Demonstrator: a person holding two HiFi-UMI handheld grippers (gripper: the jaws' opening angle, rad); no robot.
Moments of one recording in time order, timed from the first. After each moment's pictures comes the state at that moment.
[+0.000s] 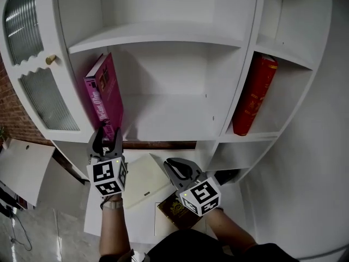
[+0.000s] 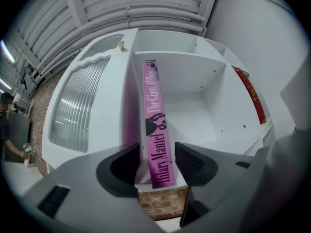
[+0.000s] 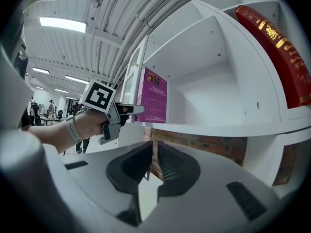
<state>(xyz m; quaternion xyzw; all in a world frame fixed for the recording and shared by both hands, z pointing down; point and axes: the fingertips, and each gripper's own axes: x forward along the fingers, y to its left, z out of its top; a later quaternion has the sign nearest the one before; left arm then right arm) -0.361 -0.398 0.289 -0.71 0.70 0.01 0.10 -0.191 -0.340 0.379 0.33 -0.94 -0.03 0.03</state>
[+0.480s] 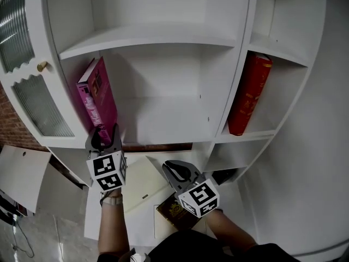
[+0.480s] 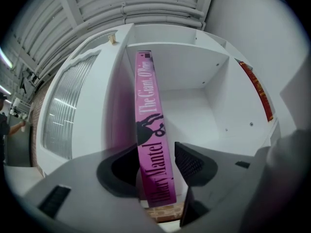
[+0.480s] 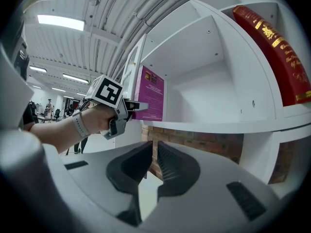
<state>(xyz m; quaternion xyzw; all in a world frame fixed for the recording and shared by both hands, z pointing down) -0.355 -0.426 0.281 -0.70 0.71 -0.01 0.10 -0.184 -0.345 0.383 0.35 -0.94 -0.03 0.03</state>
